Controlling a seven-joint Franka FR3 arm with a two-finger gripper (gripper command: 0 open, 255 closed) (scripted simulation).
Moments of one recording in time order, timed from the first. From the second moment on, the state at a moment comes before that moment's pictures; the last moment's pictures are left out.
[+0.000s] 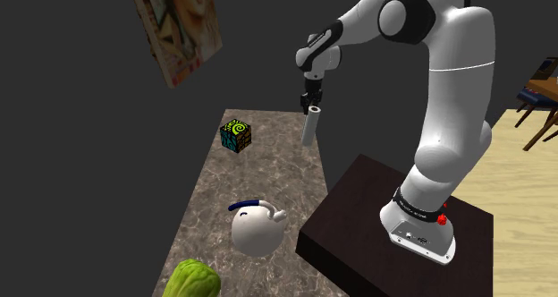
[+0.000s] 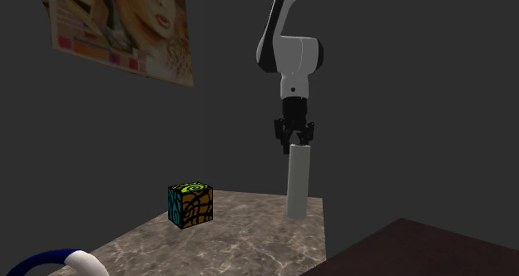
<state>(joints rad) -0.21 0.40 -0.24 -1.93 0.16 2.20 -0.43</state>
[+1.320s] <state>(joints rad) -0.20 0.27 -0.25 -1.84 0.11 1.97 -0.39</state>
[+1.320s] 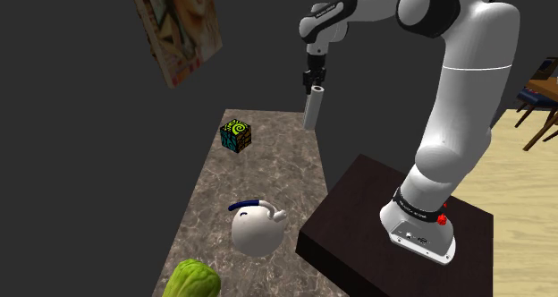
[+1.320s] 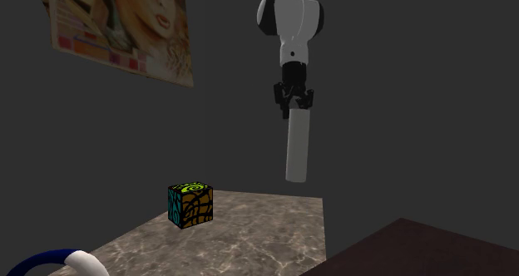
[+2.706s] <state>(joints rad) -0.19 0.19 -0.26 -1.67 0.08 1.73 -0.36</state>
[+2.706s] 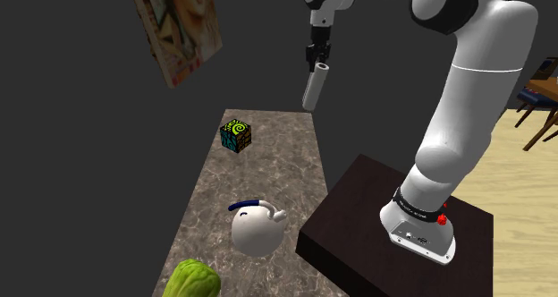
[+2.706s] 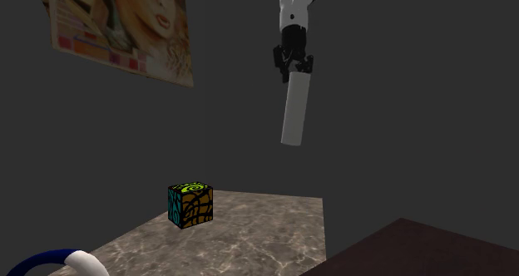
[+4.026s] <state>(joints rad) 0.00 -0.33 -0.04 -2.25 0.07 1.82 0.05</state>
